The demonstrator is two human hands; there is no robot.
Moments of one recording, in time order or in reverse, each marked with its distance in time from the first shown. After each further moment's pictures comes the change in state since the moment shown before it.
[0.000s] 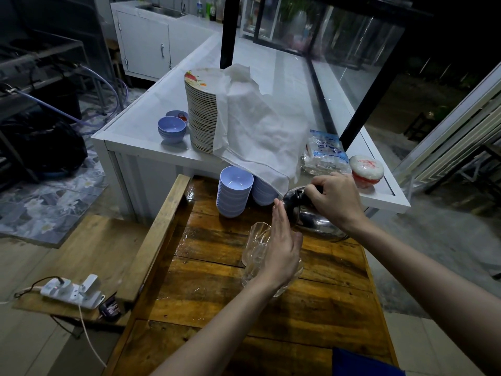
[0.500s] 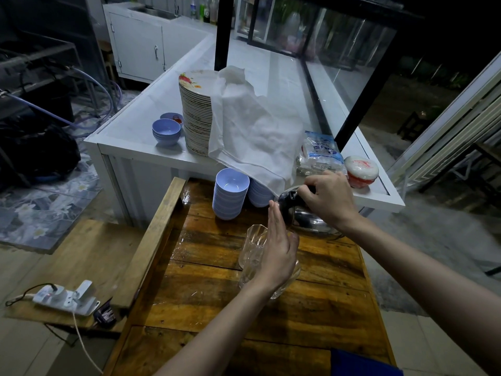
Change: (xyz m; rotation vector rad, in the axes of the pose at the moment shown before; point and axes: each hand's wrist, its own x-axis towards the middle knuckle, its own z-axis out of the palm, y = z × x) left_hand 0.003 -0.001 -0.001 -0.018 -0.001 -0.005; right_hand 0.006 -0.002 0.003 -0.084 0.001 -0.042
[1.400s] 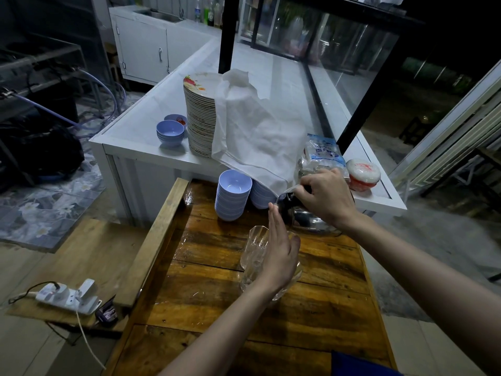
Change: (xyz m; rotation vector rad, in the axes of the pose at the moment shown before) left_hand -0.007 0.009 -0.005 -0.054 -0.006 -0.040; right_hand 0.009 -0.005 0.001 -0.071 -0.041 -0.106
